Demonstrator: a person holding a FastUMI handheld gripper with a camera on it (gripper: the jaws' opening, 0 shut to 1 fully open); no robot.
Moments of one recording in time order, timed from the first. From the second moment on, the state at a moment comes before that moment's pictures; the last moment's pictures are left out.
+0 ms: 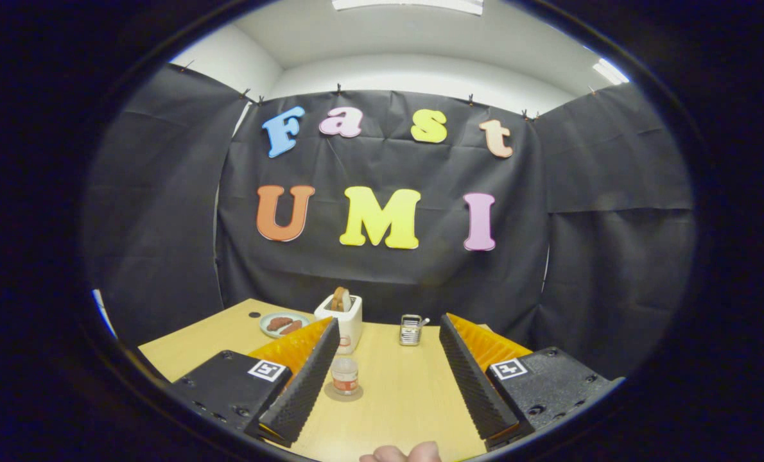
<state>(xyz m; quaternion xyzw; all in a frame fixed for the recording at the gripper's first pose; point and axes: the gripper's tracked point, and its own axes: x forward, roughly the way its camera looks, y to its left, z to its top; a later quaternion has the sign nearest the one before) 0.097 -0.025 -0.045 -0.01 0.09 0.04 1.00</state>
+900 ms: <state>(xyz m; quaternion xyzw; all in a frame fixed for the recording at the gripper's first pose) 0.019 0.002 -0.059 0.01 0.09 0.04 0.99</state>
